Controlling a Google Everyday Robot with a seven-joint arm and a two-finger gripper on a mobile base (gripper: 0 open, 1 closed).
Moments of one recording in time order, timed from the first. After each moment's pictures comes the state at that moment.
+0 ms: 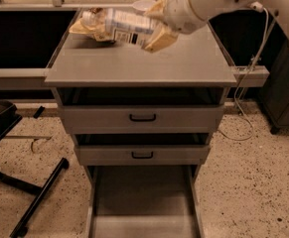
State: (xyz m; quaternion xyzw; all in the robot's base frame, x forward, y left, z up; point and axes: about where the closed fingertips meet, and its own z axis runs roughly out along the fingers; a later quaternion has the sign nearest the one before) arm 0.656 -0.024 0.987 -0.70 0.56 0.02 0.44
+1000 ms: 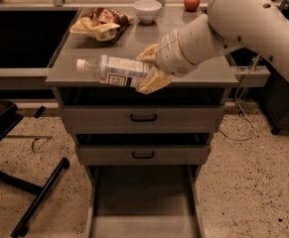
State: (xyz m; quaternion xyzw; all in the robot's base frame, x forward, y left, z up) arm 0.591 -0.008 0.901 -0.72 0.57 0.08 0.39
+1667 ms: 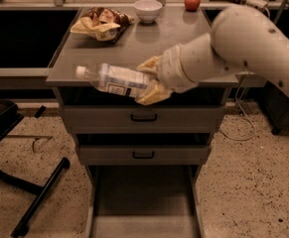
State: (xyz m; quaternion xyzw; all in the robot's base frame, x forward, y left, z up) arm 0.571 -0.006 0.885 -0.70 0.58 0.08 0.42
